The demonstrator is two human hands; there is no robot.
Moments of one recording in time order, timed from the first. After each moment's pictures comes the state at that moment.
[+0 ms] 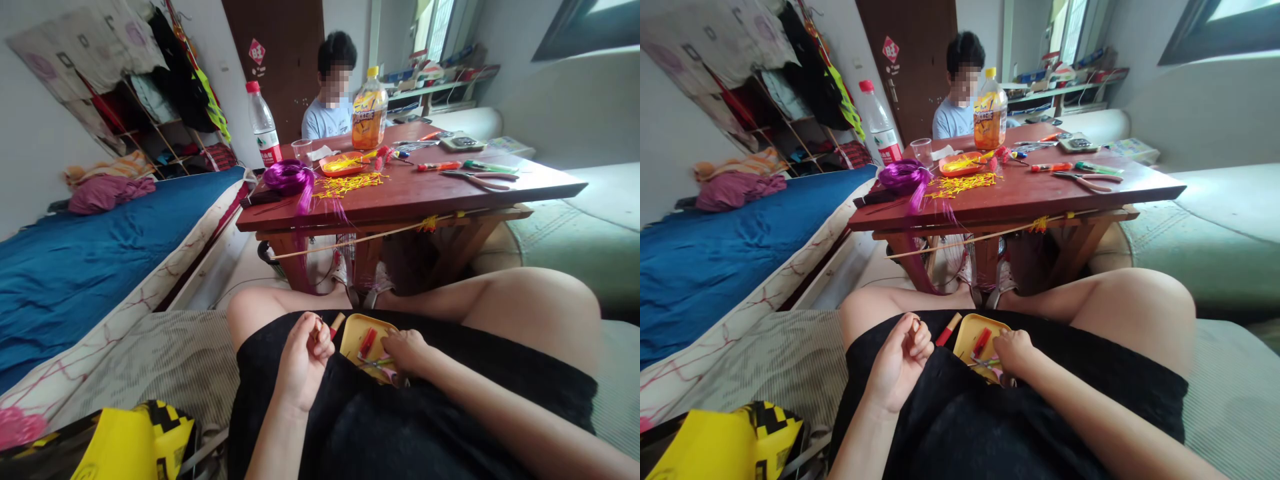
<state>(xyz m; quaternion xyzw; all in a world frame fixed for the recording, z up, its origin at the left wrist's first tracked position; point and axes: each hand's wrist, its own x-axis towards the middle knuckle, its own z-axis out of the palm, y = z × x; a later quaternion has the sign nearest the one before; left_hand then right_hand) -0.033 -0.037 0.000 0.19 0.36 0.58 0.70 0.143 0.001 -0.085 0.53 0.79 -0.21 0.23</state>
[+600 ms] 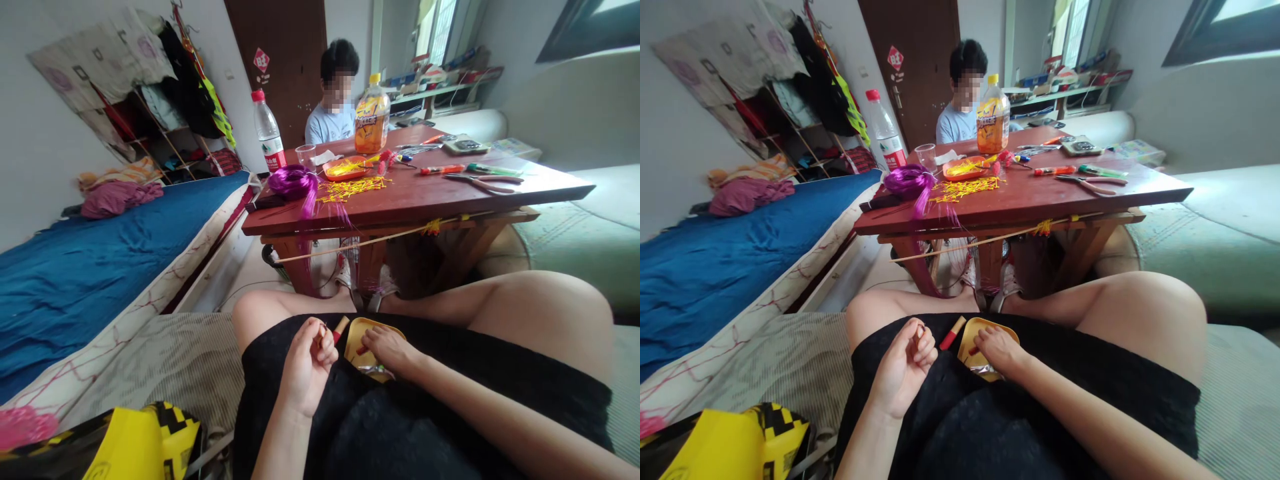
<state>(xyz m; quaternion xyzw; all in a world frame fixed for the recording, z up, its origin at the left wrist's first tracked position) -0.036 -0.040 0.000 0.19 0.38 0.57 0.70 0.127 0.007 -0.106 0.45 0.84 -0.29 -0.03</state>
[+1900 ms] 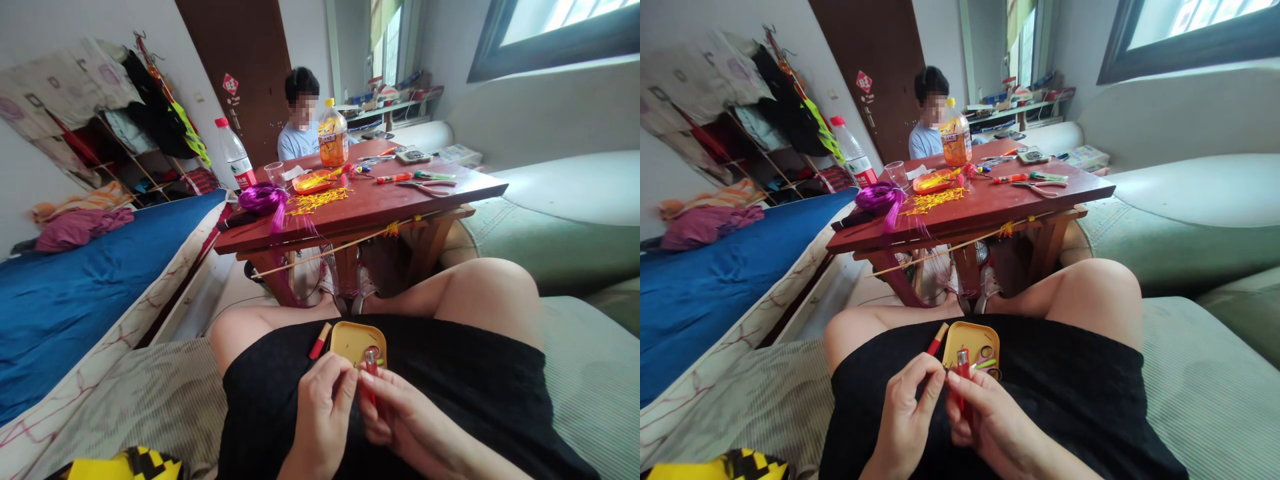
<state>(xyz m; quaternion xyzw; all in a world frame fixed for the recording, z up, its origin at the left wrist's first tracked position) -0.001 -0.074 0.009 0.67 0.50 0.40 0.38 0.126 -0.089 -0.015 0.26 0.13 -0.85 -0.43</state>
